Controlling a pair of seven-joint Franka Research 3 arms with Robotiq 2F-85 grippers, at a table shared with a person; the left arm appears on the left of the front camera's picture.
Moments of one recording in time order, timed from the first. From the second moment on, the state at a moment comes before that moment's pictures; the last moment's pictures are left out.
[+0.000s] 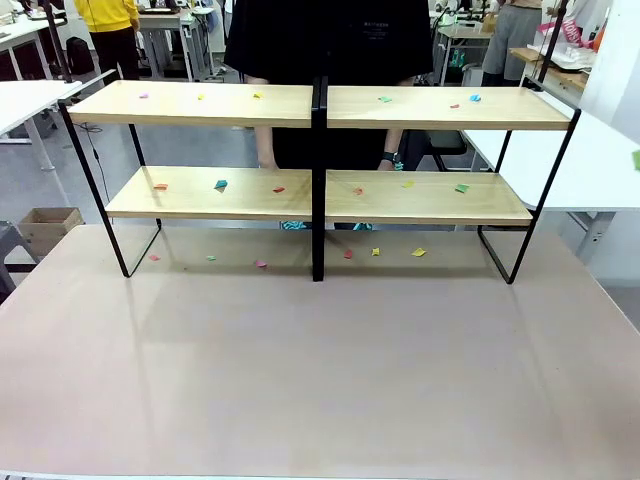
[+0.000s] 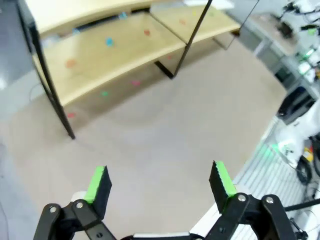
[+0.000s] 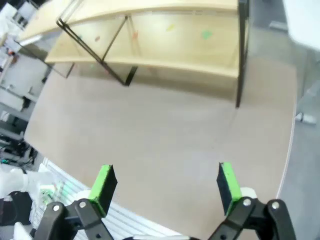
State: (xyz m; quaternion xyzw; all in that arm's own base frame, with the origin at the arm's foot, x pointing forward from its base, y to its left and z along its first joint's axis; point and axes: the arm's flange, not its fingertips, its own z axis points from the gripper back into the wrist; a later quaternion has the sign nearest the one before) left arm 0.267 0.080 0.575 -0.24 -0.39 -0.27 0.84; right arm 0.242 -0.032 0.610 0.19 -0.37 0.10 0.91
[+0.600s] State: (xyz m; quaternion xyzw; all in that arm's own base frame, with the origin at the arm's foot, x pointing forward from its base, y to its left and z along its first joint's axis) left arm 0.255 0.046 0.622 -0.18 -0.48 -0.32 0.80; right arm 0.243 -0.025 0.634 0.17 -0.44 0.11 0.87
